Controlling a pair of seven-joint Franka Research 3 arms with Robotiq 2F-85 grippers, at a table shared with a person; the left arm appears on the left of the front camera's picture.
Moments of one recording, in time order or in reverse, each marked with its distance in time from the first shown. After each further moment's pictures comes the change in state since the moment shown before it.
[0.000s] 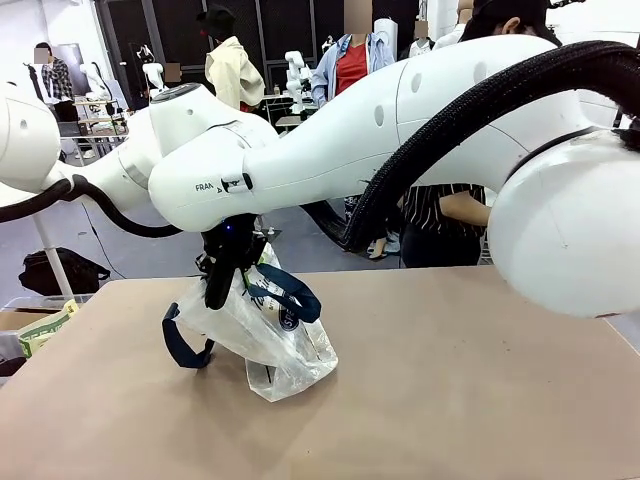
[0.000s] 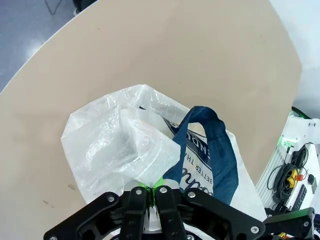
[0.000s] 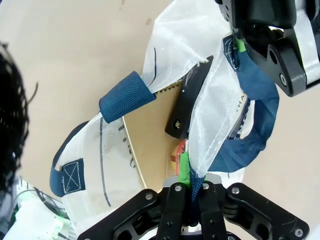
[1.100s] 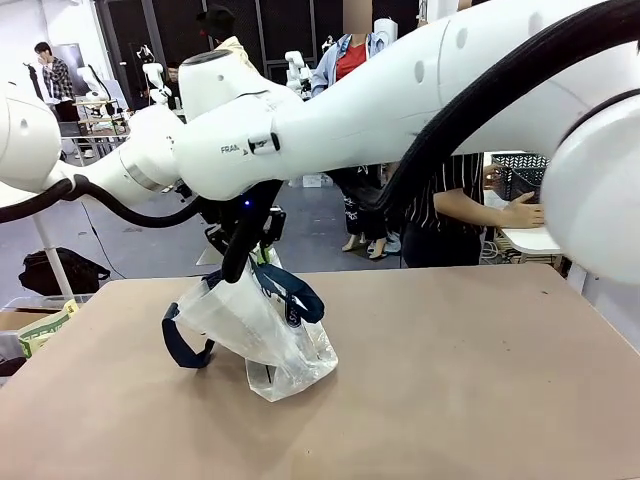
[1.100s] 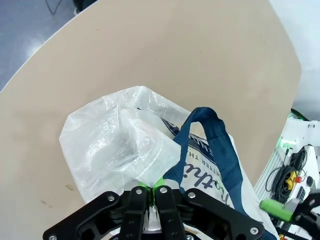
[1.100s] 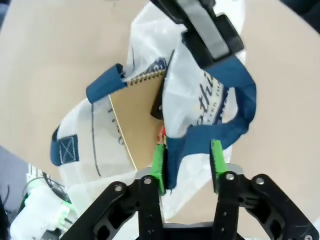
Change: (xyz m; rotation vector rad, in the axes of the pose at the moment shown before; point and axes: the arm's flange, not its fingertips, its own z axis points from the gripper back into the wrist) left arm 0.003 -0.004 -0.001 -0.005 -0.002 -0.003; right arm -0.009 -0.045 0.035 0.061 -0.030 -0.079
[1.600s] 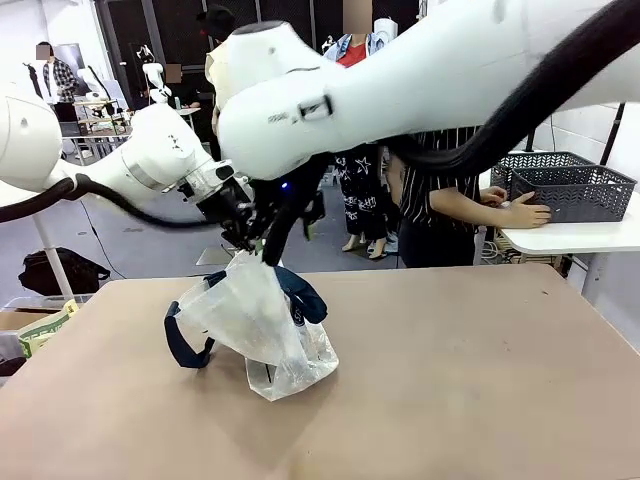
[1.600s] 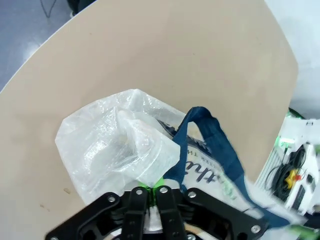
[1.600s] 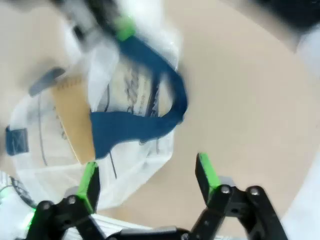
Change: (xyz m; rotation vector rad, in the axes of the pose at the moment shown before) left arm 0.001 -0.003 -0.002 -0.006 0.000 0.002; right arm -0.030 -0.058 0.035 0.017 -0.042 -0.078
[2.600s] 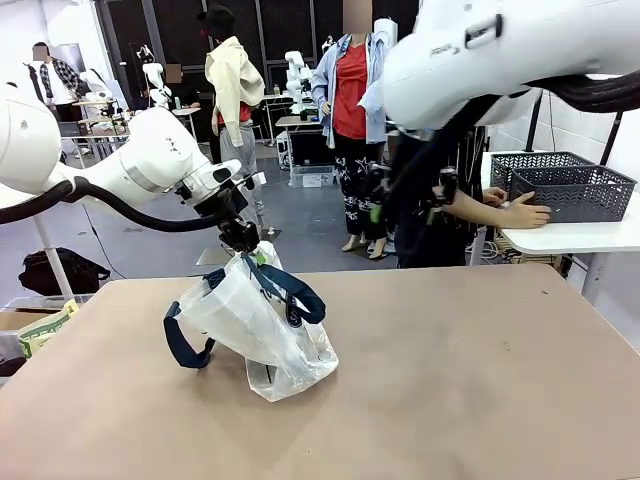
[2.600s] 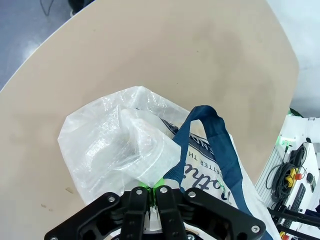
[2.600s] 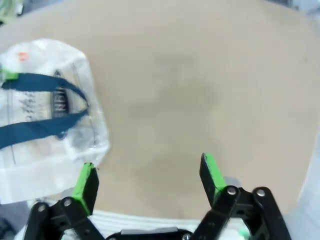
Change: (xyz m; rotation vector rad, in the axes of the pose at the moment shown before) left arm -0.002 0.006 -0.001 -0.005 -0.001 0.001; right arm -0.067 -0.233 0.017 0.115 0.008 -0.391
